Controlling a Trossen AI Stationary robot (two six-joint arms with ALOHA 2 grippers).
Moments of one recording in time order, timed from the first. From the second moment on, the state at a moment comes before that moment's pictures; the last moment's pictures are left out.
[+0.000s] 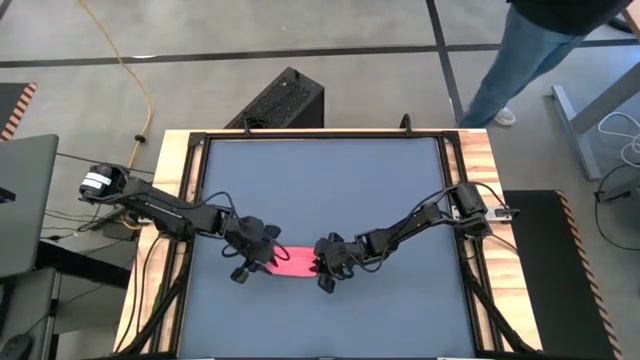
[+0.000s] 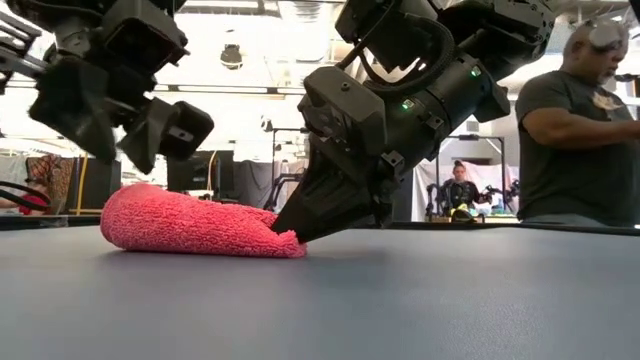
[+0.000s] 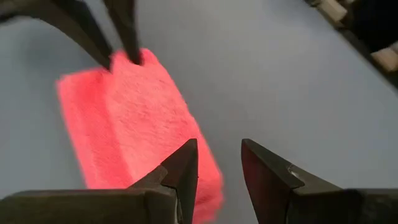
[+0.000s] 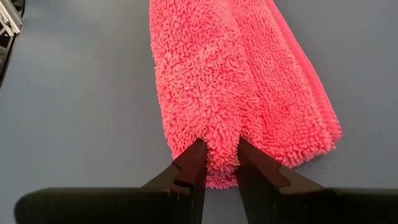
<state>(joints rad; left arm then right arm) -0.20 1.30 0.53 0.04 0.31 0.12 0.25 2.02 1.06 0.27 0.13 0.58</state>
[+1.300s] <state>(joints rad) -0.32 1.49 0.53 0.14 0.07 0.03 0.25 2.02 1.06 0.27 0.12 0.66</state>
